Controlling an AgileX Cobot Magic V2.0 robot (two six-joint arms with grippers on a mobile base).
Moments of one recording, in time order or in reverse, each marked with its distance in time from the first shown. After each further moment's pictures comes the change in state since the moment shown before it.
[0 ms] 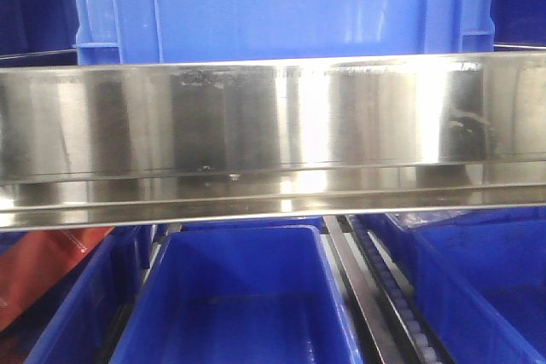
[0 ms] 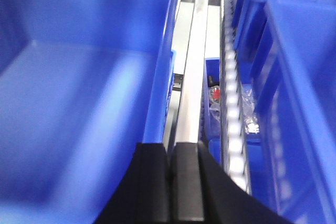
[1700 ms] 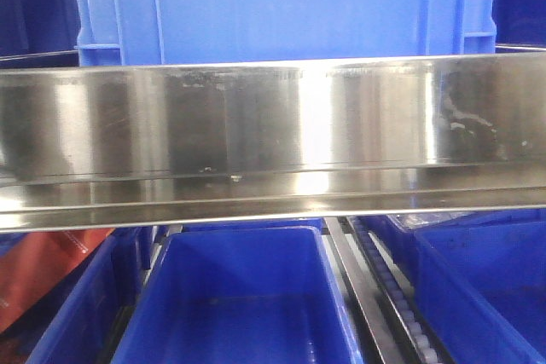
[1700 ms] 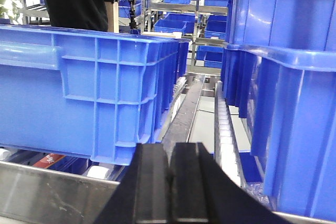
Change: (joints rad) left arm 0.008 -0.692 0.746 -0.018 -0.292 0.000; right arm 0.000 -1.191 1.073 -0.029 -0.426 0.000
